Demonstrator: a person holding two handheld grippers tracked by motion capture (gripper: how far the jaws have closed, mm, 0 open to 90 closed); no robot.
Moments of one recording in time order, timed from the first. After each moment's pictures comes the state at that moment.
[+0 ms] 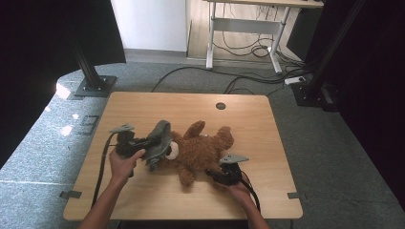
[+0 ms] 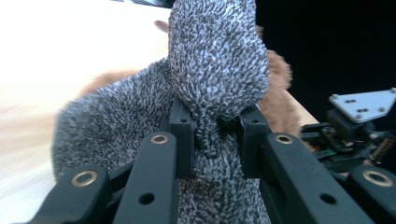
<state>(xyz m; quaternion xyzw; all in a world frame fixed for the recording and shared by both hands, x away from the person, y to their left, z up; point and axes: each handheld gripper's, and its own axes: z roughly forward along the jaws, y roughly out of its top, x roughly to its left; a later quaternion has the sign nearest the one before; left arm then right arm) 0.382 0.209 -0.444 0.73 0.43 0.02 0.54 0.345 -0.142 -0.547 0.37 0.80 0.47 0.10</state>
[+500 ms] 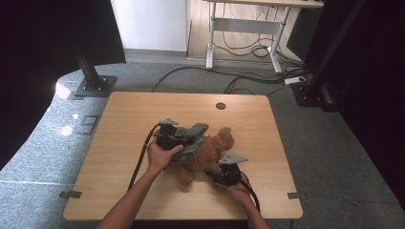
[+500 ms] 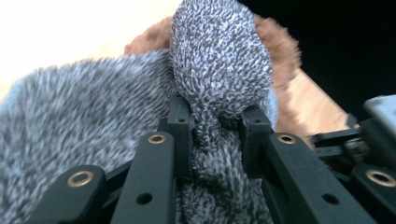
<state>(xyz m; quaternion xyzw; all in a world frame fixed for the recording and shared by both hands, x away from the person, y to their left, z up) 0.422 0.121 -0.467 0.78 0.42 -0.01 0.47 0.343 -0.140 -0.547 0.36 0.80 0.47 0.10</state>
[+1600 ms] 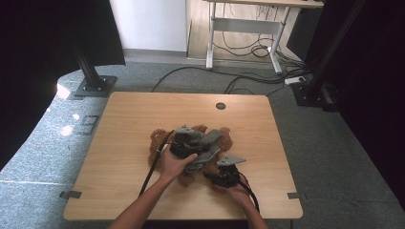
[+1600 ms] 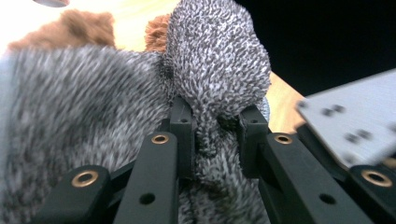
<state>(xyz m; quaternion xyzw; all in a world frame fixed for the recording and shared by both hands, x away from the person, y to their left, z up) 0.394 0.063 -0.459 0.79 0.37 0.01 0.49 0.340 -0.137 -0.549 0.35 0.81 0.46 0.09</state>
